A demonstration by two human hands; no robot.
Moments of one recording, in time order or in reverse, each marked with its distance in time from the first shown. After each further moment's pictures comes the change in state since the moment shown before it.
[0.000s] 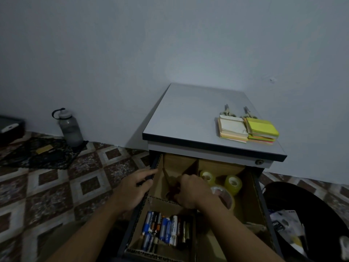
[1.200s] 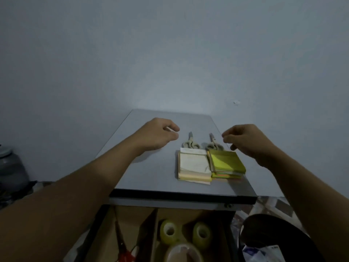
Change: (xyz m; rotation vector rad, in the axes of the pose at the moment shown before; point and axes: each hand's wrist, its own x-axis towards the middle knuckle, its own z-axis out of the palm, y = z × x) left_hand 0.207 0.236 0.020 0.094 -0.078 0.228; right_hand 0.028 0.203 -0.229 0.603 0.563 0.190
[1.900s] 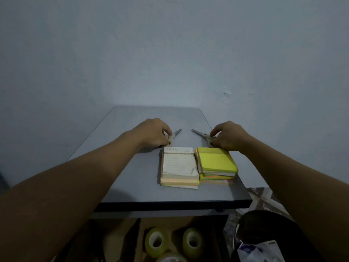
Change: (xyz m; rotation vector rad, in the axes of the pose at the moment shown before) left_hand 0.089 -0.021 0.043 0.513 -0.154 0.049; right_hand 0.065 0.039 0.020 -0.408 -0.091 0.088
